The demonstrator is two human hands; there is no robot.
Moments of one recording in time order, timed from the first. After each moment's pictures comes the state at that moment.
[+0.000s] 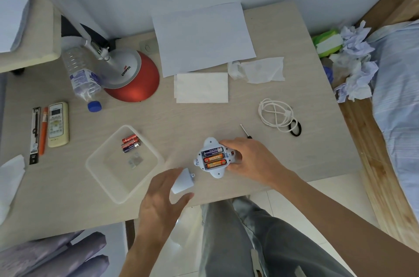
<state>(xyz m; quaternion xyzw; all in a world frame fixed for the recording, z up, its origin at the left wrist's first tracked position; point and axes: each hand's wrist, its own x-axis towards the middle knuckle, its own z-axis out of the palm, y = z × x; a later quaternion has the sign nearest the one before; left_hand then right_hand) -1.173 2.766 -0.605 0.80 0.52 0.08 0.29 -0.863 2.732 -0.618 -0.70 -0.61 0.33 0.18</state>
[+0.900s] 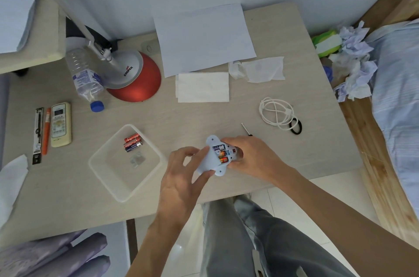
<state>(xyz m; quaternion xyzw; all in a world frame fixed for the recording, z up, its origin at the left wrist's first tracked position) -1.108 2.782 -0.572 0.83 0.44 0.18 0.29 -0.865 2.736 -0.609 -0.70 -0.59 0.36 0.18</state>
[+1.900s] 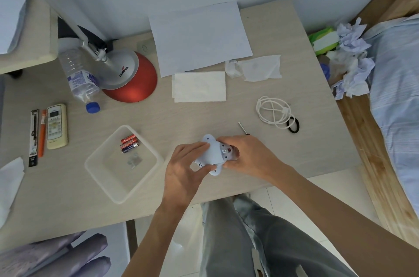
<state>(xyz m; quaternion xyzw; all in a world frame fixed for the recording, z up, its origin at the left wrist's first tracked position) -1.093 2.801 -0.616 0.81 0.42 0.22 0.33 -0.865 2.739 -0.606 -0.69 -0.59 0.38 0.20</state>
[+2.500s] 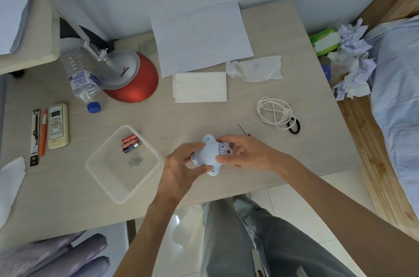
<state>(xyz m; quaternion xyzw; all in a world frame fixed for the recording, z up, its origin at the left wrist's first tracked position) -1.100 2.818 -0.614 0.74 0.45 0.17 0.47 -0.852 2.748 -0.588 -0.62 -0.46 0.59 0.22</state>
